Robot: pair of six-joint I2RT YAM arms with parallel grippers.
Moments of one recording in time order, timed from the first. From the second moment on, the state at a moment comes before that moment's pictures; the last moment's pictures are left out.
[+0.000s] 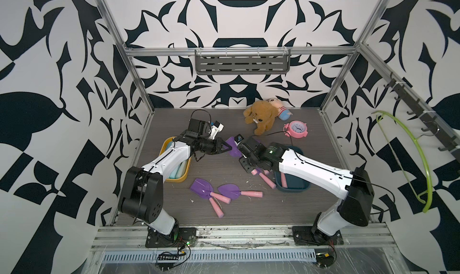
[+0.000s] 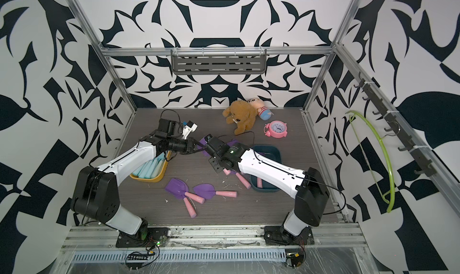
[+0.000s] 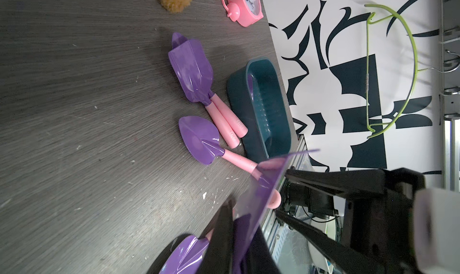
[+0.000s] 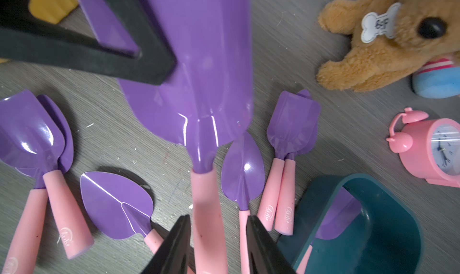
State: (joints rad) left arm -0.35 1.57 1.11 -0.38 0.87 -0.38; right arm 0.93 1.61 1.38 -0.83 0.28 0.21
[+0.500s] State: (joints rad) left arm -0.35 1.57 1.11 -0.37 0.87 -0.42; right arm 0.91 1.70 1.44 -0.84 0.27 0.15
